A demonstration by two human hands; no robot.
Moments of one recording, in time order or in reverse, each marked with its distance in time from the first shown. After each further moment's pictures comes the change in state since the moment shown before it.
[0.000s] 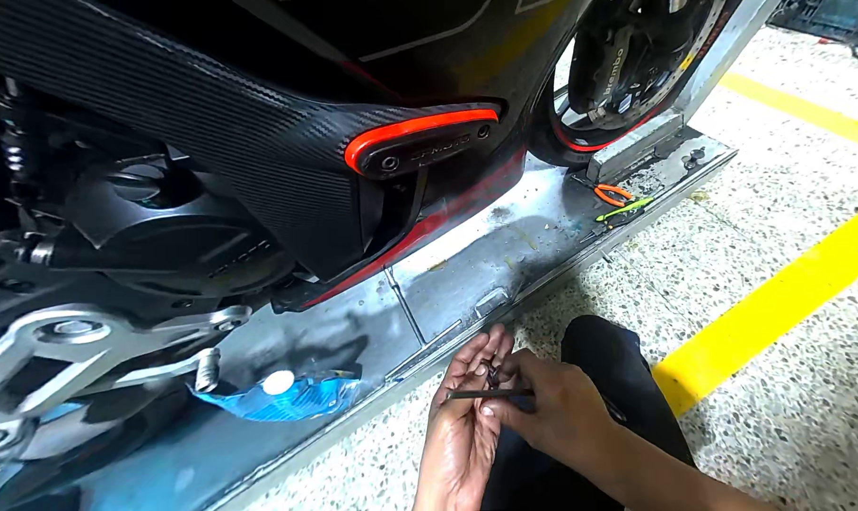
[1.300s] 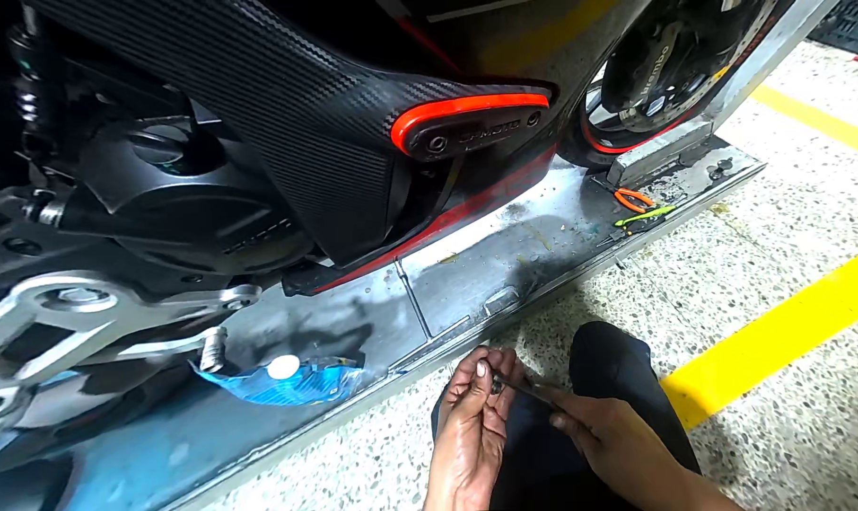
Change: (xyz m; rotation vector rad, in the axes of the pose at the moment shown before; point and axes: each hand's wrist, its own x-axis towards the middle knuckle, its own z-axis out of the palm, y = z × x) left_hand 0.002 -0.004 -0.005 -0.065 0.291 0.047; right_hand -0.034 0.039 -0.018 0.012 -0.350 0.134
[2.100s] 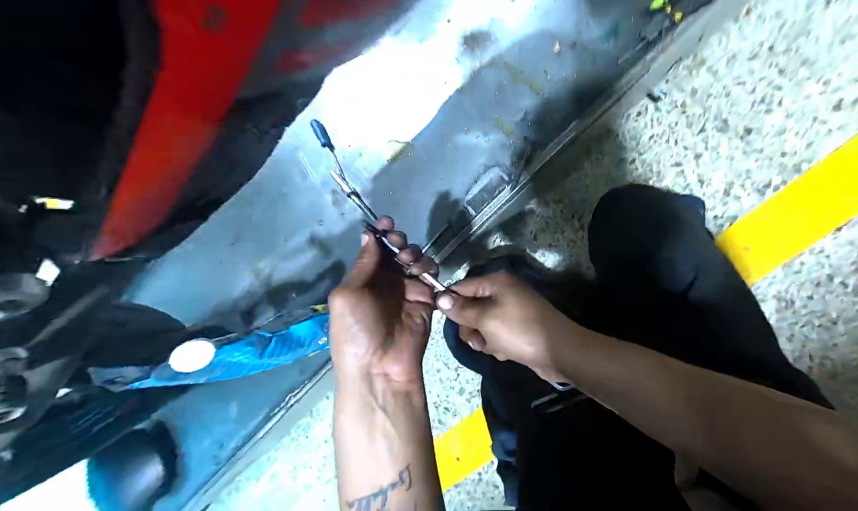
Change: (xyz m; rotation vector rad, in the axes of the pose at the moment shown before) left_hand 0.092 0.032 -0.026 0.481 0.023 0.037; right_hand 0.105 -0.014 0.082 1.026 -0.208 0.395
